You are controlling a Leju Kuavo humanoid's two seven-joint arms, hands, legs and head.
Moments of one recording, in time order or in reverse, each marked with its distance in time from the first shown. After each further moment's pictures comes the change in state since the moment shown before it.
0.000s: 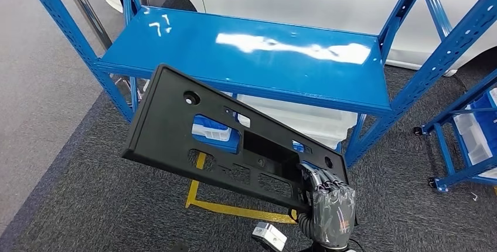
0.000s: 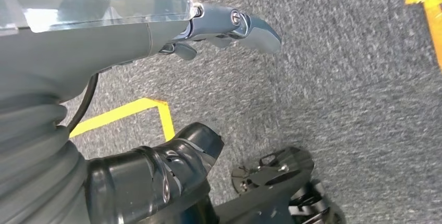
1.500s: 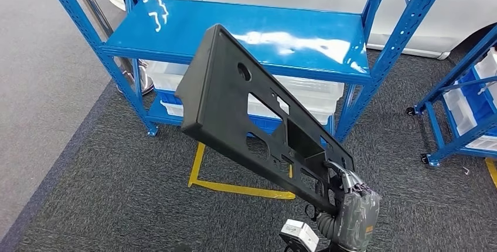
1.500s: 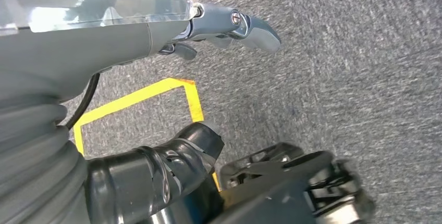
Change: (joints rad) left arm 0.003 -0.010 0.006 0.000 0.000 0.015 -0.006; right arm 0.101 0.193 -0.221 -0.052 -0.248 -0.001 -0.340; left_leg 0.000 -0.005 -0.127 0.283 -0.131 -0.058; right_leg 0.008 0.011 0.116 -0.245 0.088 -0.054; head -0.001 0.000
